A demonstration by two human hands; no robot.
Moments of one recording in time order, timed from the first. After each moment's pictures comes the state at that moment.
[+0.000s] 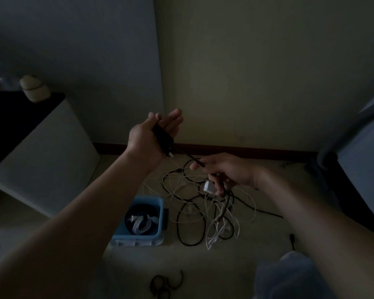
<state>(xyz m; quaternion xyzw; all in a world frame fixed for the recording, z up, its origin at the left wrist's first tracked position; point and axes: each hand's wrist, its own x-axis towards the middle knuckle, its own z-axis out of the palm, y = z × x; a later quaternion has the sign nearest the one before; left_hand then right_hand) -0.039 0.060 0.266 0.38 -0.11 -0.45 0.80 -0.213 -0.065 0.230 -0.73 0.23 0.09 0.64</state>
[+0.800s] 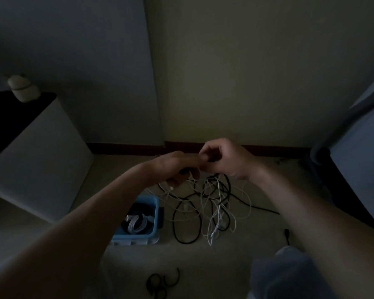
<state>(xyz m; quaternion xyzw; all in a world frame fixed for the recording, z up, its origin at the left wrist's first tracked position) -0.073 0.060 0.244 0.65 -0.45 -0.53 0.31 -0.221 -0.075 0.233 -0.83 0.17 -0.10 0.52</state>
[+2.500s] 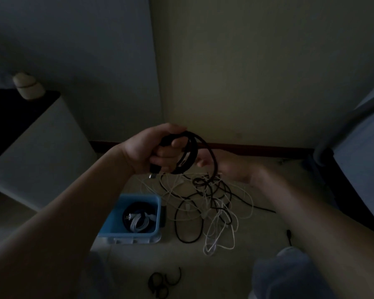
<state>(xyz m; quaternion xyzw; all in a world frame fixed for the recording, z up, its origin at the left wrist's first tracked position) -0.034 0.079 0.278 0.39 -0.35 -0.71 0.46 -0.208 -0.061 0.225 -0.75 0.17 0.03 0.64</state>
